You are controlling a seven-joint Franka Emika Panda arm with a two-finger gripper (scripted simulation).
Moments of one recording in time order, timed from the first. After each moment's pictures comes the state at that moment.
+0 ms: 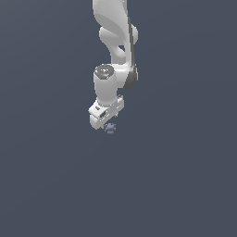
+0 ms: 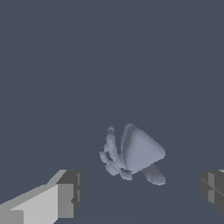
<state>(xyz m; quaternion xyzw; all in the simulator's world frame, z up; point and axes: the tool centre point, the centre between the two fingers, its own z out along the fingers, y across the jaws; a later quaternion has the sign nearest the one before) -0.085 -0.049 0.099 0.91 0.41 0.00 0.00</state>
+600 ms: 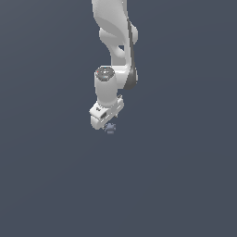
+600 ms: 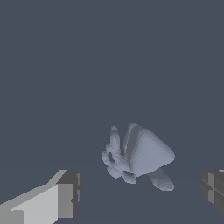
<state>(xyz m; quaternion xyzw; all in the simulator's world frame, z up) -0.088 -0.049 0.090 0.91 0.42 0.00 0.00</state>
